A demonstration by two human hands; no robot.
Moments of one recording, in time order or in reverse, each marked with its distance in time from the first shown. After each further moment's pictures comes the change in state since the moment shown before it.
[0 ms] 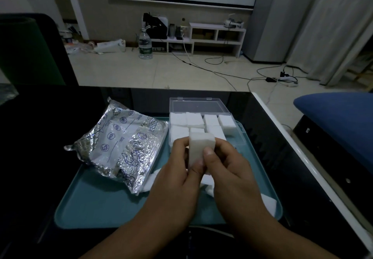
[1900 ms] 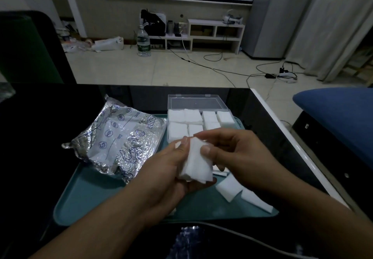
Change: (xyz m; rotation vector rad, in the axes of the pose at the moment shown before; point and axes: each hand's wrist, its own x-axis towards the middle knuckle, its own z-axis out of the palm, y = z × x) left_hand 0.021 0.006 -0.008 -0.902 -0.114 -0.581; right_hand 0.033 -0.018 -0.038 -0.262 -0.289 0.036
